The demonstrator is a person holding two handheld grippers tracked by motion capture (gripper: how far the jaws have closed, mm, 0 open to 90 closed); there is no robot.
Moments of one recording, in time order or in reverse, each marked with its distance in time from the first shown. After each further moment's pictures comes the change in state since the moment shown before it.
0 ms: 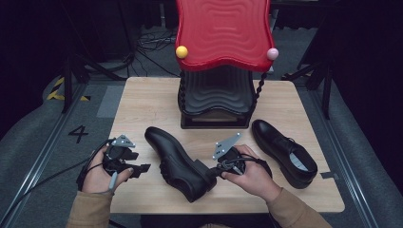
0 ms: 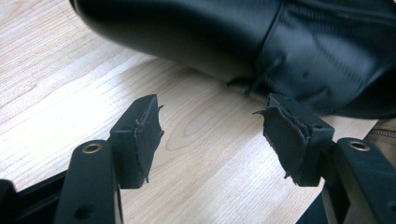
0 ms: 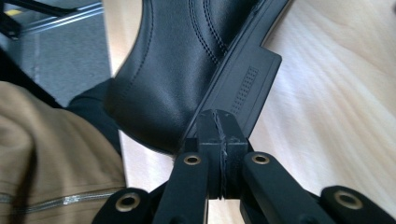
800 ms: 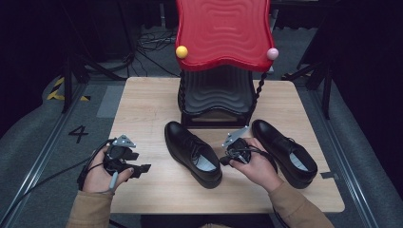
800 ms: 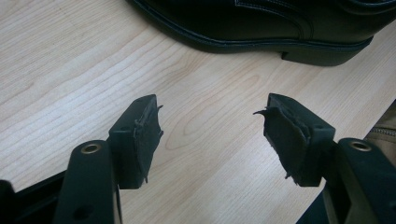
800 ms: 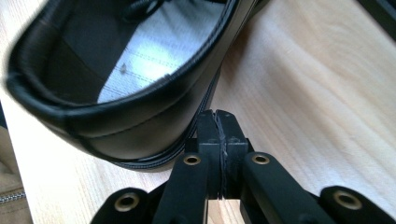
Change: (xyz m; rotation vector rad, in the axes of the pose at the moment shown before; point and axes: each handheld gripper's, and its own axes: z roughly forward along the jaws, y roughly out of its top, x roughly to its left) left arm 0.000 0.000 0.002 0.008 0.001 0.003; right arm -0.046 -0.027 0.006 0.066 -0.155 0.134
